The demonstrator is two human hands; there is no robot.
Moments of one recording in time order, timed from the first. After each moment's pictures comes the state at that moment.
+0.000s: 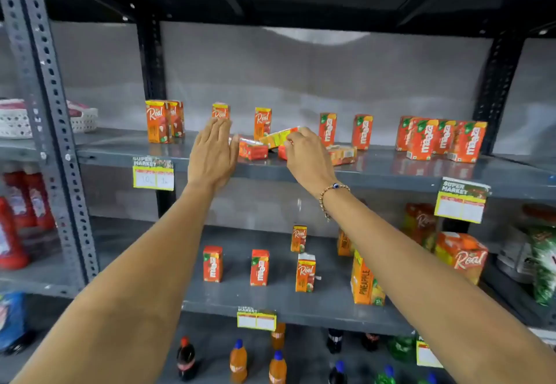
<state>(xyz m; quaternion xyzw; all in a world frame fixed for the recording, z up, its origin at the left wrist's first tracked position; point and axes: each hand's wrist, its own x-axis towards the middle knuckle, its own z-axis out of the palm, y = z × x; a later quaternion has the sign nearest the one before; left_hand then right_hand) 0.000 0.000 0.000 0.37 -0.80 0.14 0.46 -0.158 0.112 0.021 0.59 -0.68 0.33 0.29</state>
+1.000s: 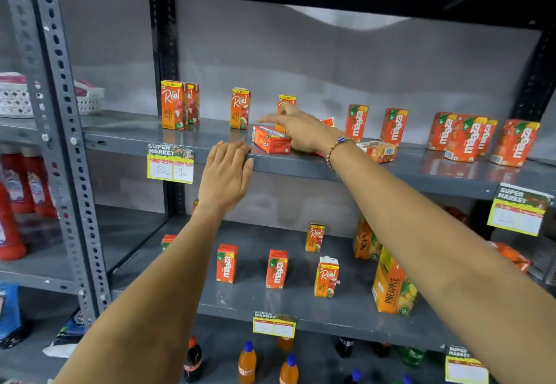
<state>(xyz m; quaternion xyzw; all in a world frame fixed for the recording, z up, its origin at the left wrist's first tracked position) 0.014 -0.062 -0.068 0.30 -0.78 0.20 0.50 -0.141 0.019 0.065 0.71 -0.67 0.09 0.17</state>
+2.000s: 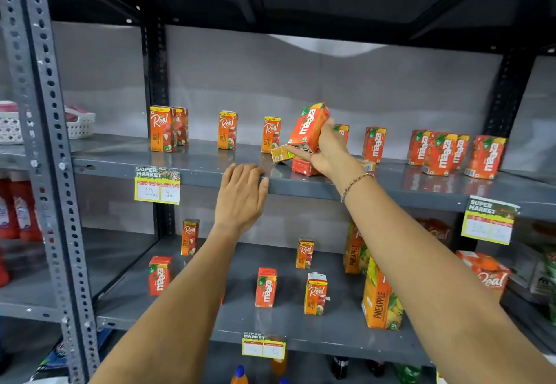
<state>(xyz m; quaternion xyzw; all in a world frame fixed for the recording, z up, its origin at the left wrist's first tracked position) -0.030 -0.024 -0.059 0.31 -0.79 0.18 0.50 -0.174 0.052 0.068 0.28 -0.38 0.78 -0.41</state>
